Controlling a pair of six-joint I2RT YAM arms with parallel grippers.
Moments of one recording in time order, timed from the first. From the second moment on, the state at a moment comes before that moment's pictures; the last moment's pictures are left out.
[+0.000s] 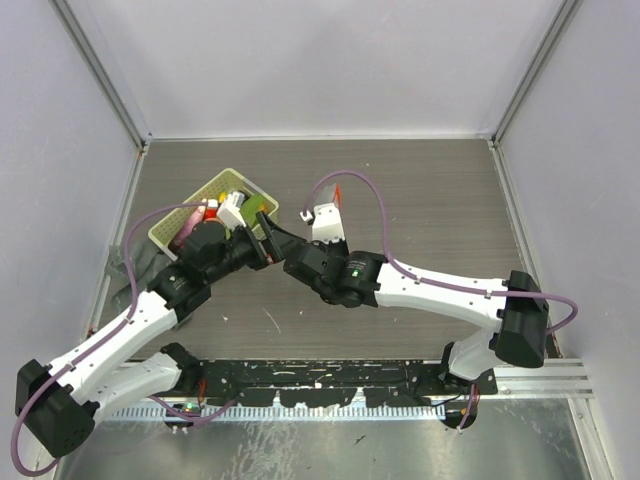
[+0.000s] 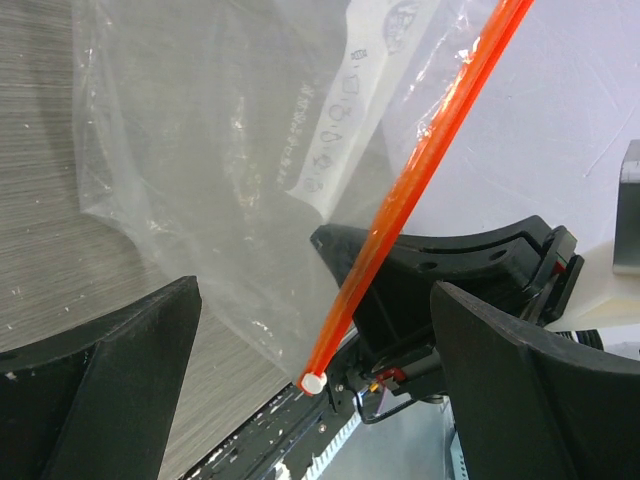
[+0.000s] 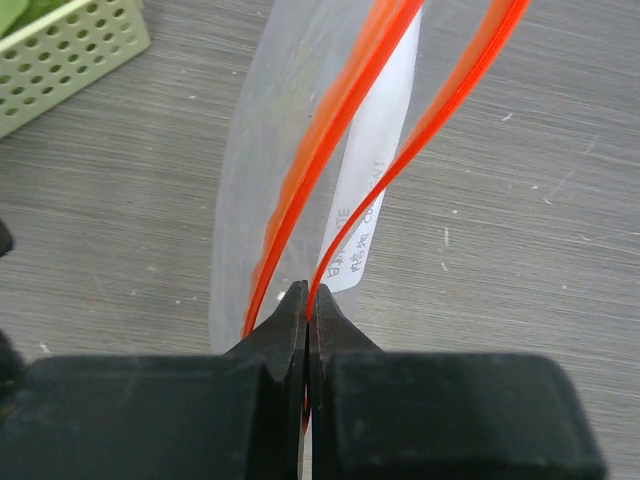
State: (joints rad) left arm -0.64 0.91 0.70 -0.05 0.18 -0.95; right arm 1.19 1.48 1.24 -0.71 0.91 0.67
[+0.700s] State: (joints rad) left arm -0.64 0.91 0.71 -0.04 0.16 -0.93; right arm 1.19 1.37 1.23 -0.49 0.82 0.52
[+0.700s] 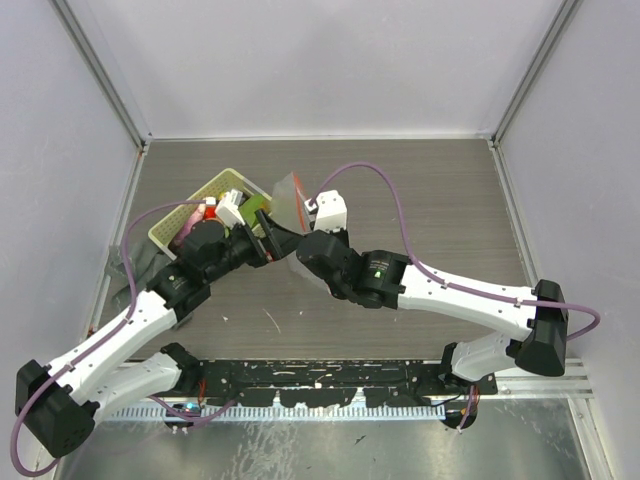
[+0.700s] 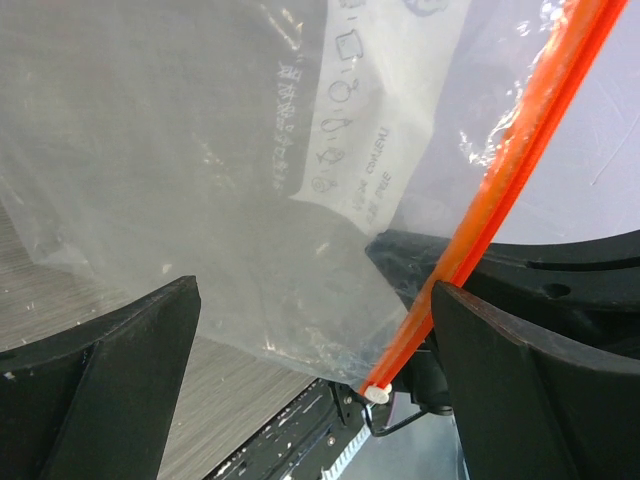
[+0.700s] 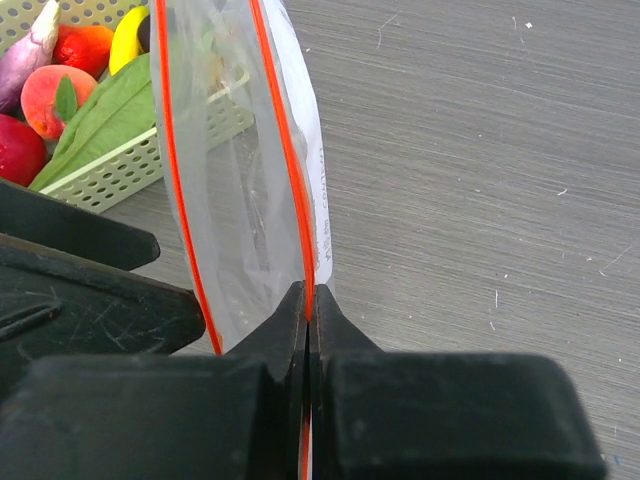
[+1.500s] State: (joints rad) left arm -0.67 0.97 0.80 -0.06 0.08 -0.93; right arm 1.19 1.40 1.24 -0.48 0.86 0.44
